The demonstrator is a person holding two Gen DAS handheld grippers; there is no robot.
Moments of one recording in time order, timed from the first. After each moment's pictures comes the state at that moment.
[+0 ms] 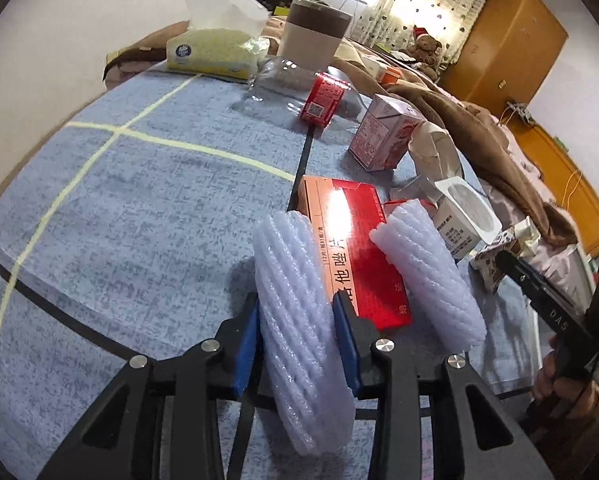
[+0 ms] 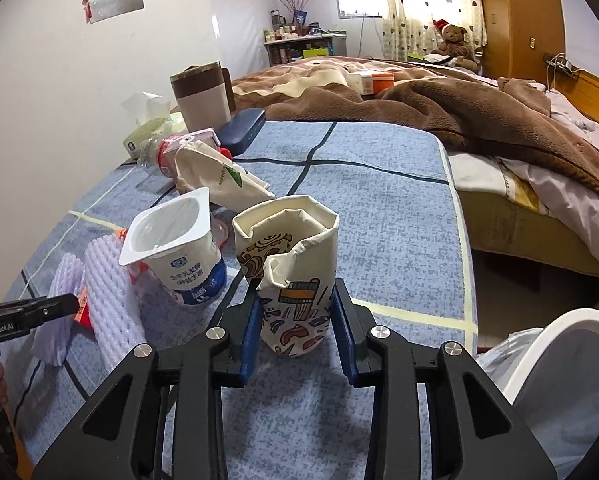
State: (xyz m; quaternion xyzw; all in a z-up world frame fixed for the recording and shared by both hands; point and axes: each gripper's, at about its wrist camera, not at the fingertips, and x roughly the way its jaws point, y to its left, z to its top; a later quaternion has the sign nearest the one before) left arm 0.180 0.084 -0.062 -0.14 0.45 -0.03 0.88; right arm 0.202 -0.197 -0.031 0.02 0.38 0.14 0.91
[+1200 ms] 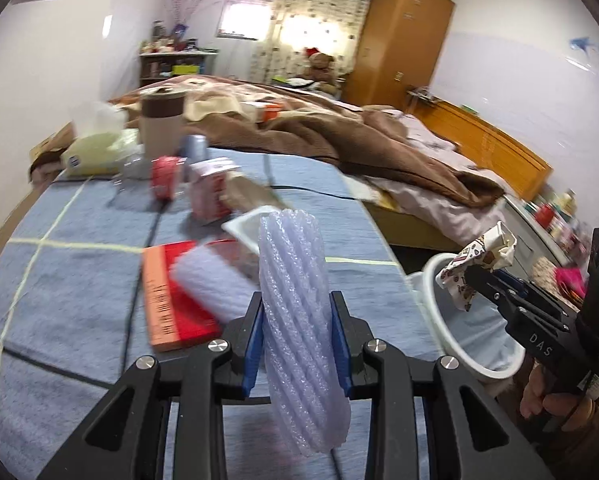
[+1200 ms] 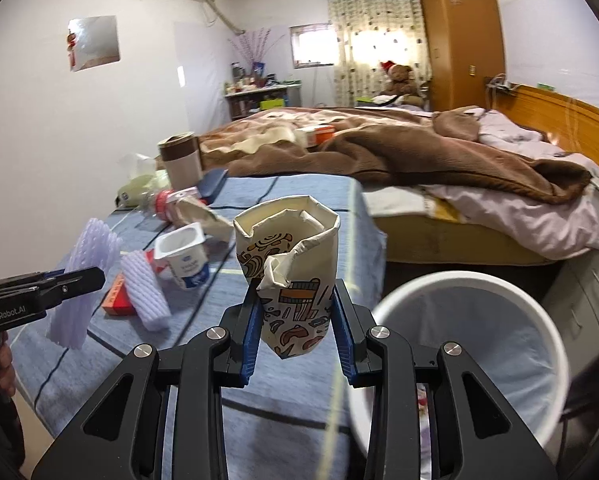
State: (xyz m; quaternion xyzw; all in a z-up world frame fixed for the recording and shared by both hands) left arm 0.136 -0.019 0.016 -0.06 0.36 -0.18 0.91; right arm 0.106 -0.252 0.023 0.04 0.30 0.06 0.95
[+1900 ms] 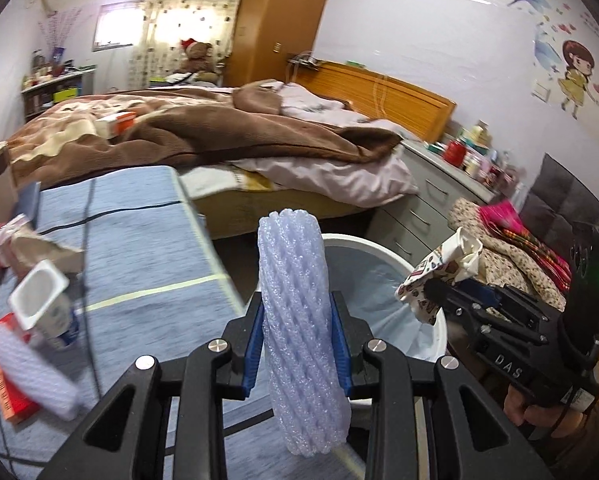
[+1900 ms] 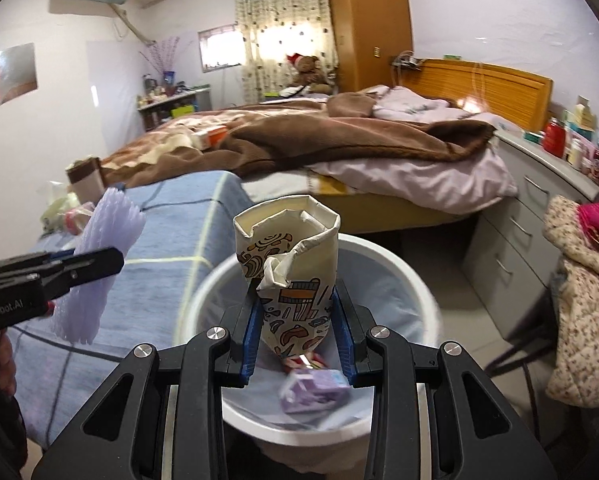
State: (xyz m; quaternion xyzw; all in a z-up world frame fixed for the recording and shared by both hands) left arm 0.137 -0.185 0.028 0.01 0.35 -0.36 0.87; right arm 0.071 -0.337 0.015 0.07 0.32 -0.09 0.94
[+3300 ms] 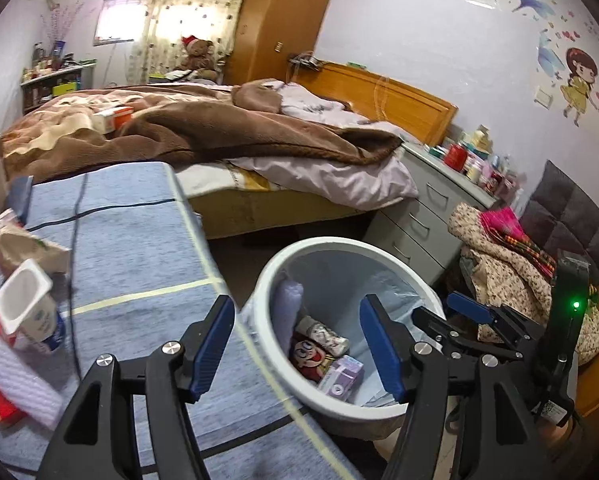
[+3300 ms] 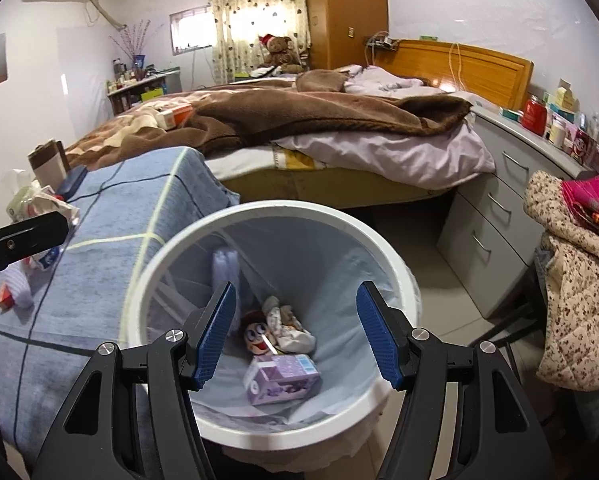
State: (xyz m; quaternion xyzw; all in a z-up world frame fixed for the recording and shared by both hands) left arm 0.146 -0.181 0.020 -0.01 0.35 -0.35 0.87; right arm 0.071 -0.351 -0.007 0.07 0.35 -0.13 0.93
